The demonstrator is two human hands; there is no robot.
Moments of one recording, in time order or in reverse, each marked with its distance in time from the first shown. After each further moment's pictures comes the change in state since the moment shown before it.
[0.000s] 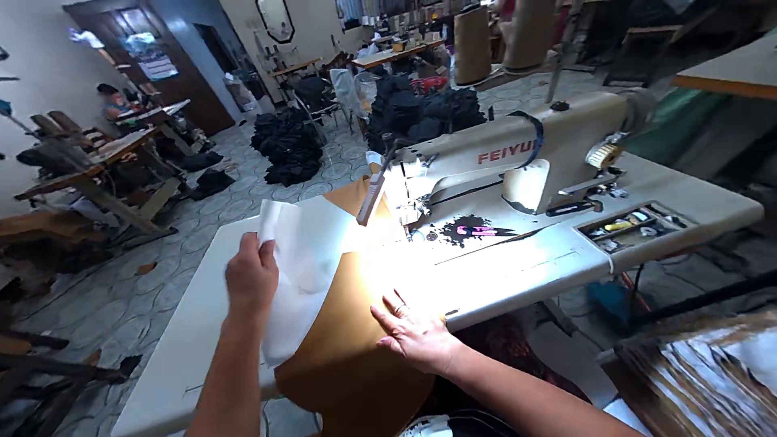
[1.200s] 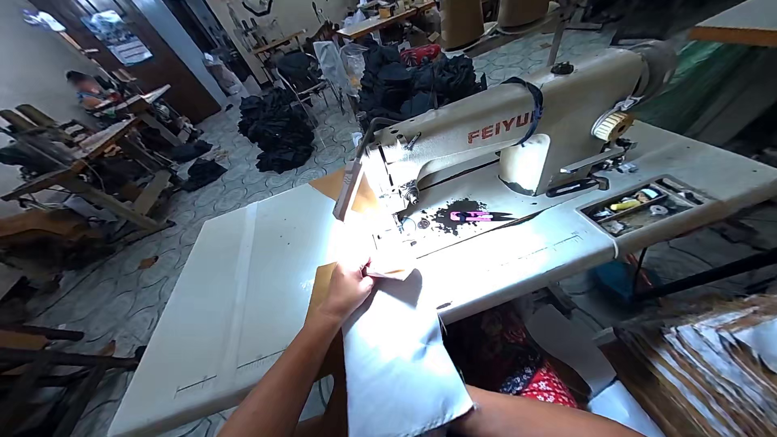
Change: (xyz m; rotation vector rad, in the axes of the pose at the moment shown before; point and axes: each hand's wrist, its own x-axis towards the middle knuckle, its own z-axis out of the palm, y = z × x) left_hand -0.051 0.069 0.117 -0.382 -0.350 0.382; right_hand -0.106 -0.003 0.043 0.808 -0.122 0.004
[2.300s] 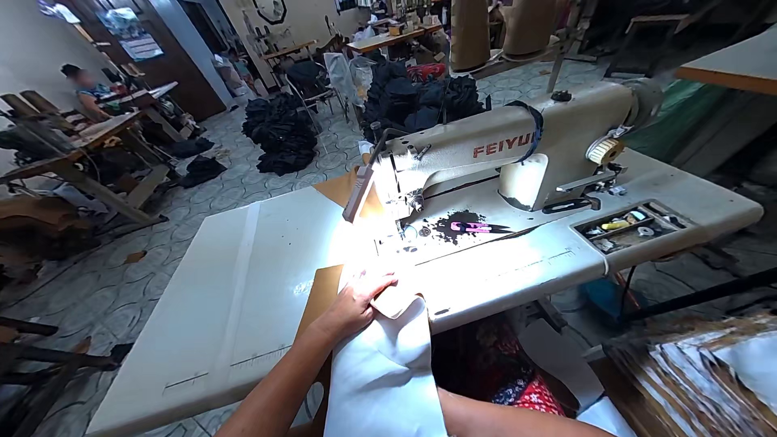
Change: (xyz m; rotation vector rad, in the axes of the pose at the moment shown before) left_hand -0.024 -0.017 0.005 -0.043 -0.338 0.243; right_hand 0.009 -0.001 -0.001 -0.202 -0.084 -0.177
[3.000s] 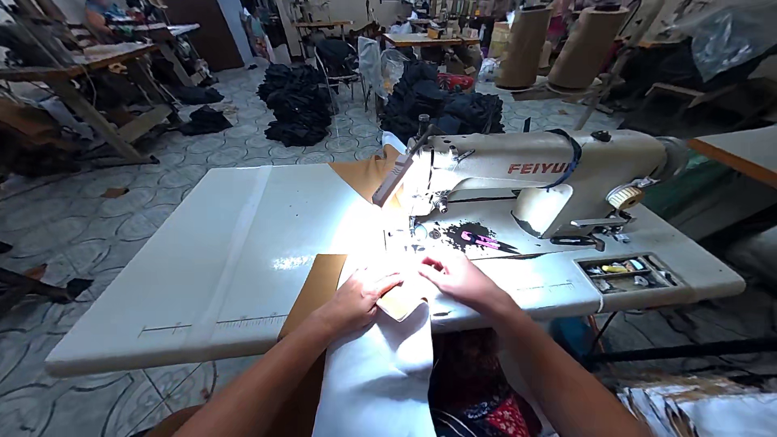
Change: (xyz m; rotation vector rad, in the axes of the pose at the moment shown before) left_hand -0.008 0.020 0.011 0.071 0.034 -0.033; right_hand 0.072 -0.049 -0.178 -0.314 0.191 0.259
